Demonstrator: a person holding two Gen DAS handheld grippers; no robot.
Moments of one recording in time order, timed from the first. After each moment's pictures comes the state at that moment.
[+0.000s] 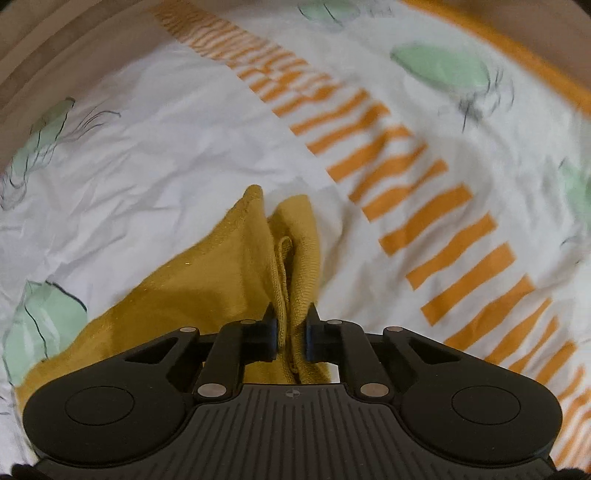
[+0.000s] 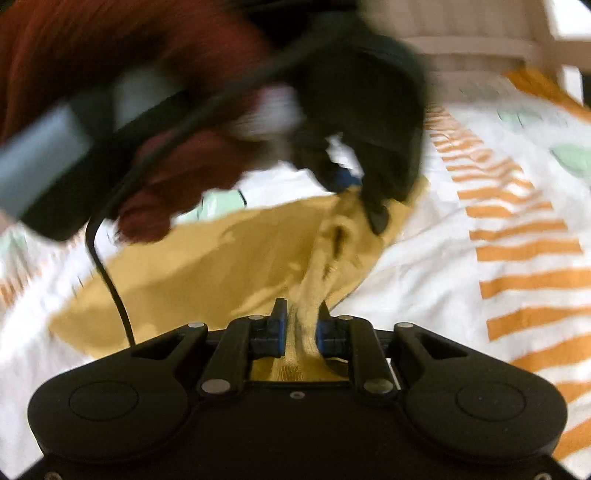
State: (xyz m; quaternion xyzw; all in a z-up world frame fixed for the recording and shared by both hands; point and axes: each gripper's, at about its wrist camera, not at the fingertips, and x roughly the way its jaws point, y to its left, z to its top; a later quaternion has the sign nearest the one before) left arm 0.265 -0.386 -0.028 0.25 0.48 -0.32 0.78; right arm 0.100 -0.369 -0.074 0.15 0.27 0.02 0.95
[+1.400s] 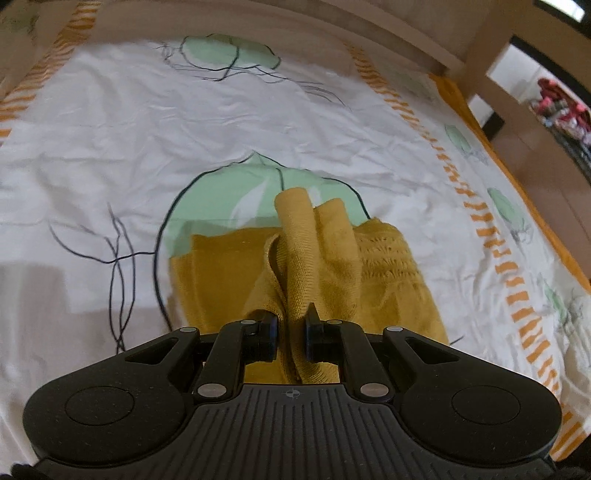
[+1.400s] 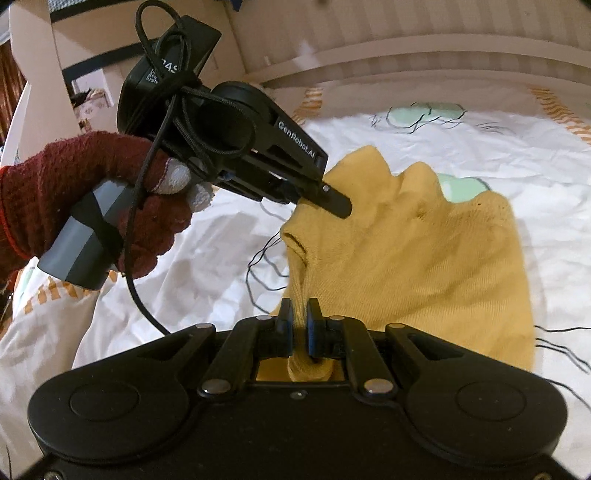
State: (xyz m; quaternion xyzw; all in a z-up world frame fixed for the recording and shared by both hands) left arm 0.345 -0.023 -0.029 -0.04 0.48 -0.31 0.82; right arm 0.178 -0.133 -0.051 0.09 0.31 0.14 0.94
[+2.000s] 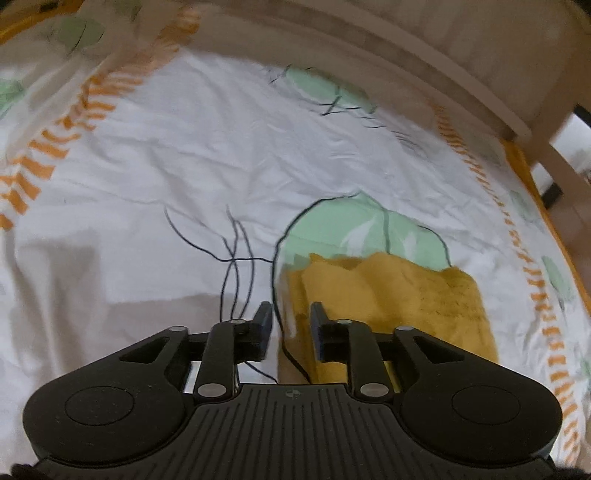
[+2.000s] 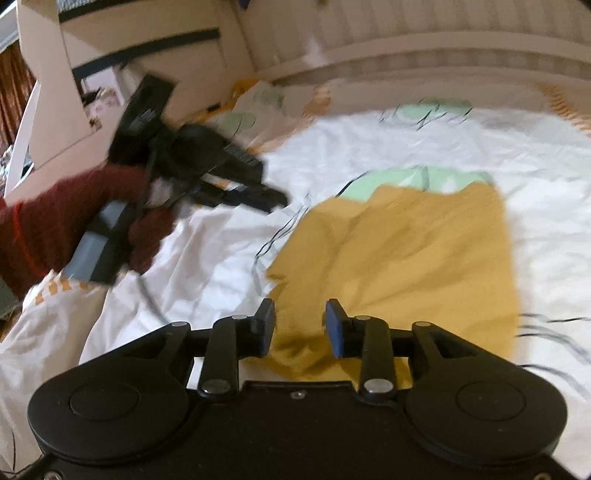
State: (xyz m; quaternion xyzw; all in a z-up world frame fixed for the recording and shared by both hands) left arm 0.342 0.040 -0.036 -0.08 0.44 -0.20 0.87; right arm 0.153 -0.154 -0.048 0.10 0.30 0.15 0.94
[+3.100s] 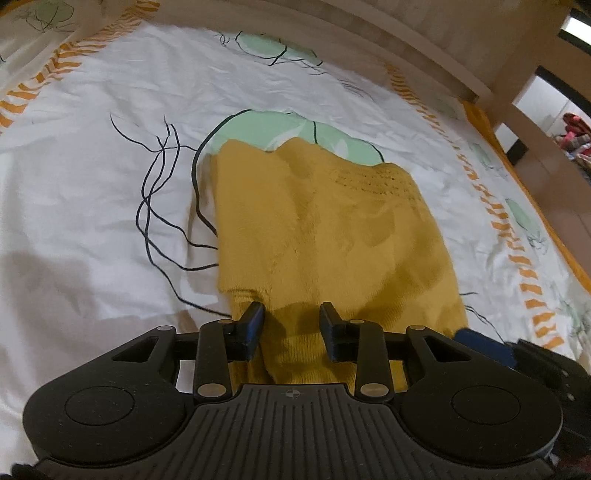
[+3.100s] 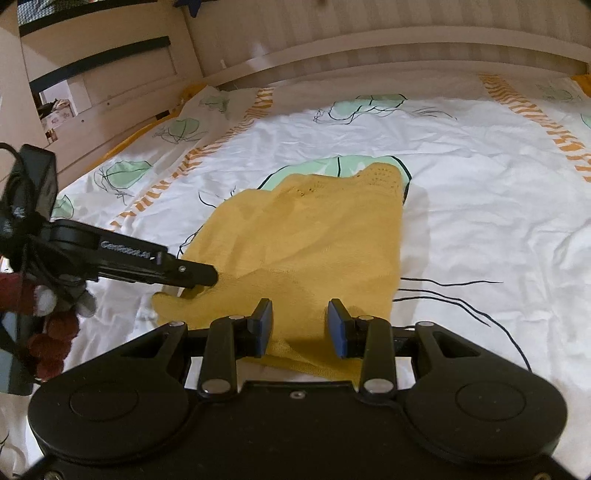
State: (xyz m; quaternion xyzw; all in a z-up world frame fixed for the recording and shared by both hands) left arm 0.256 -0.004 -0.075 -0.08 0.46 -0.24 0.85; right arm 0.136 -0.201 -0.063 0.11 0.31 0.08 0.94
